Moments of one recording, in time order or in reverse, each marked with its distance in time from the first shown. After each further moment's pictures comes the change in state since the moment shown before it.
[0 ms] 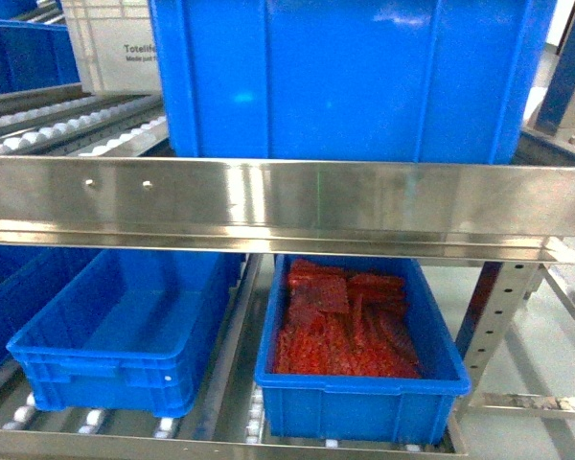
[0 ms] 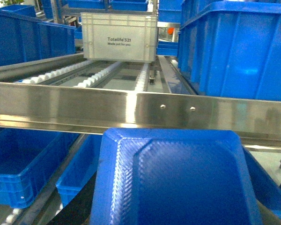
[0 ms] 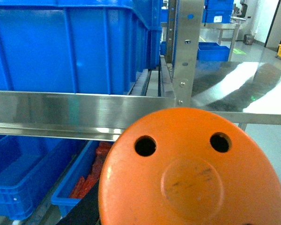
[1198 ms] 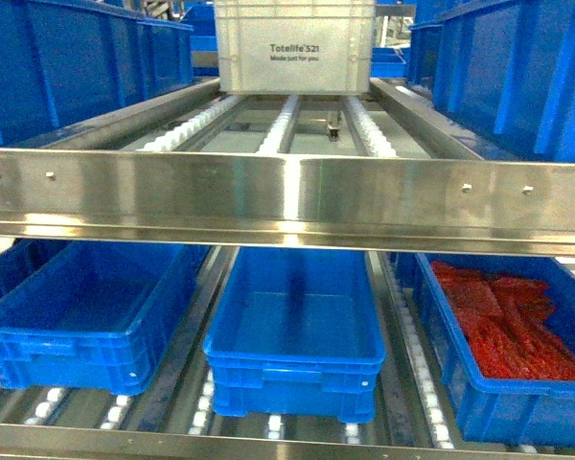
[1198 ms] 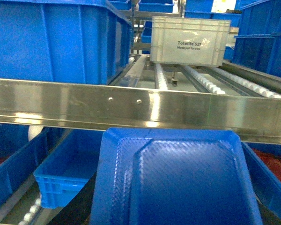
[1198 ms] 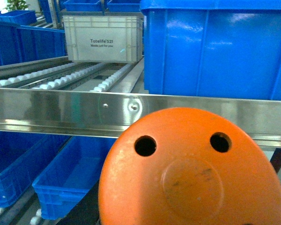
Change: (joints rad) left arm 0.000 0.000 0.000 0.000 0.000 0.000; right arm 0.000 0.000 0.000 0.000 0.000 0.000
